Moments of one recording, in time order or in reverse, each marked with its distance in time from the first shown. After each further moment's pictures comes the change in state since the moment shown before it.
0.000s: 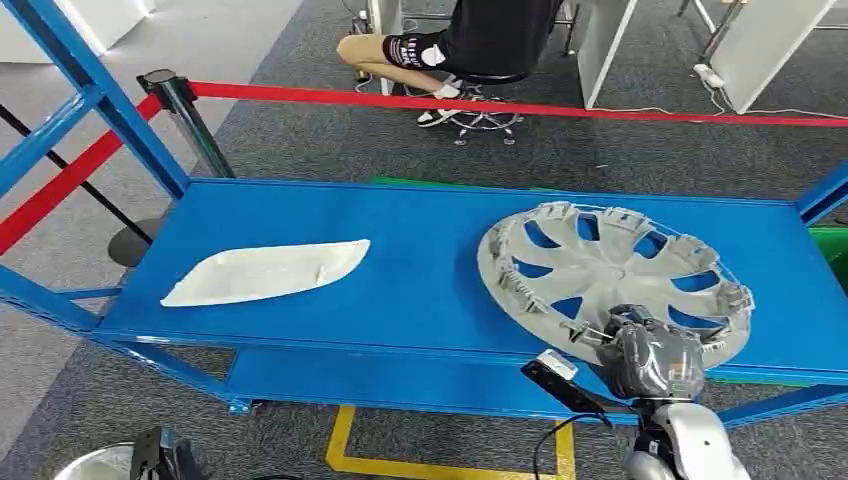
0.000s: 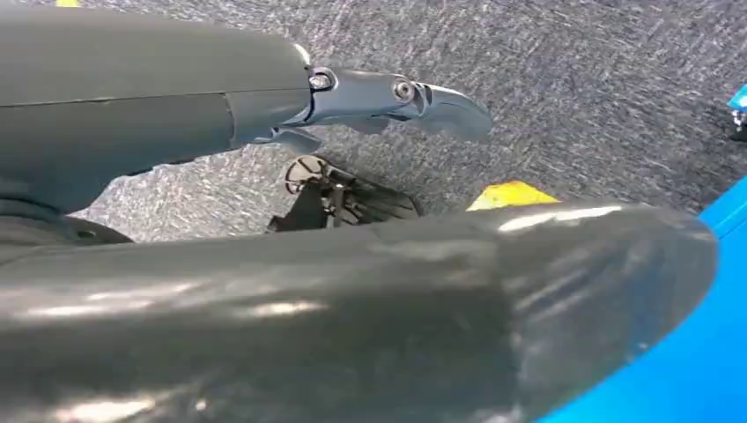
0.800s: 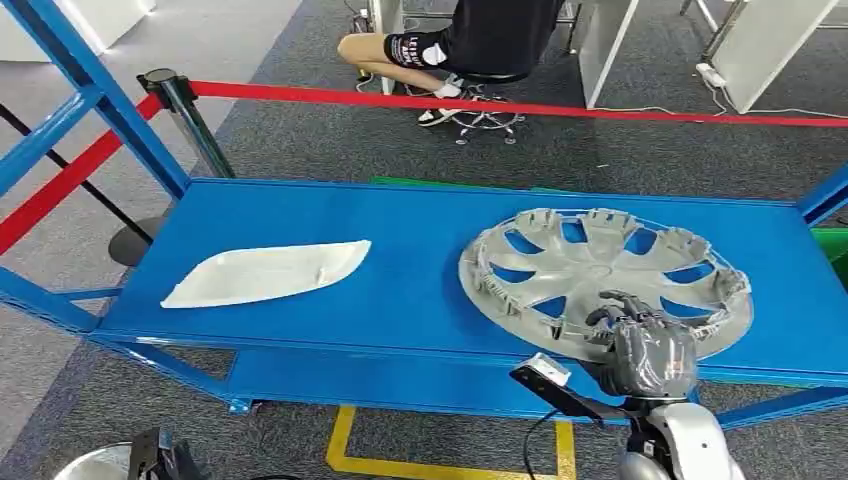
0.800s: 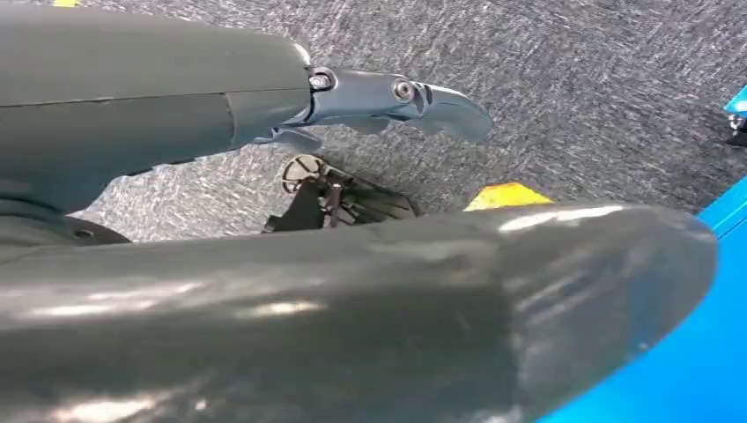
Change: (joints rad) left arm 0.000 0.000 0.003 0.000 0.007 0.000 -0.003; right arm -0.004 -0.002 0.038 -0.042 -0.013 -0.040 -0.035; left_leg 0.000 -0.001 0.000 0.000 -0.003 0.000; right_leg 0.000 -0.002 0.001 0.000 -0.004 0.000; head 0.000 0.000
